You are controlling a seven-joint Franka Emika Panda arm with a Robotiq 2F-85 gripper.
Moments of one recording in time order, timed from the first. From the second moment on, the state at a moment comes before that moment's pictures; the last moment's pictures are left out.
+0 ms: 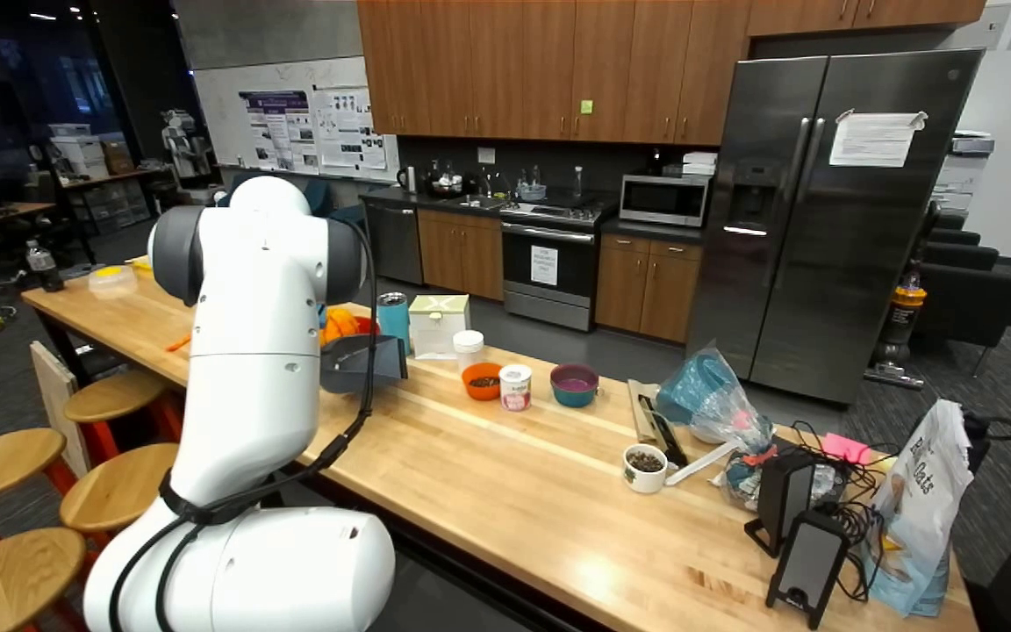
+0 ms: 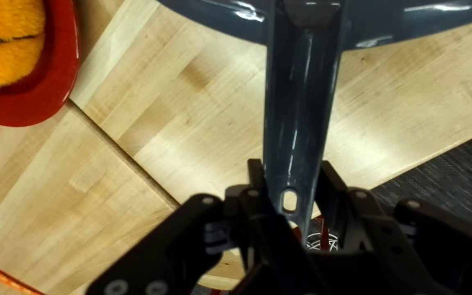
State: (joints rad) arm 0.48 0.57 0.44 -1.67 -0.22 2.50 -1.32
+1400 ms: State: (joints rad) arm 0.50 0.43 0.41 -1.76 -0.32 2.35 -1.09
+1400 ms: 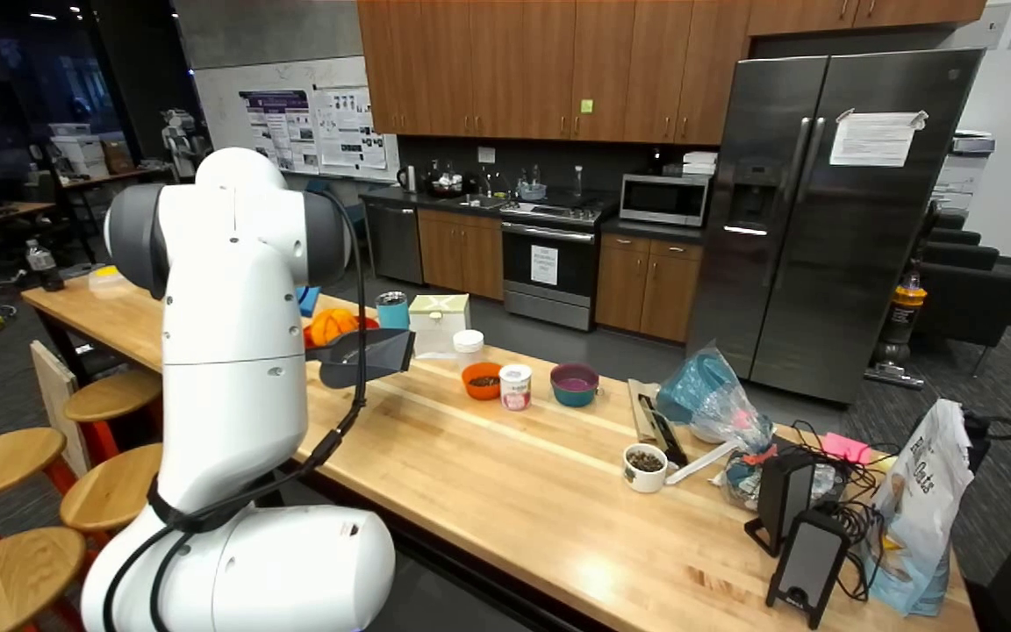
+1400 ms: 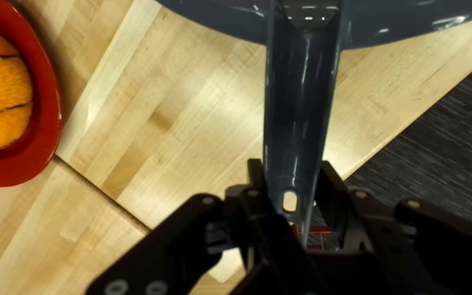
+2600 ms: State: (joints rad) arm 0.35 0.22 0.39 -2.01 -0.33 2.49 -1.00
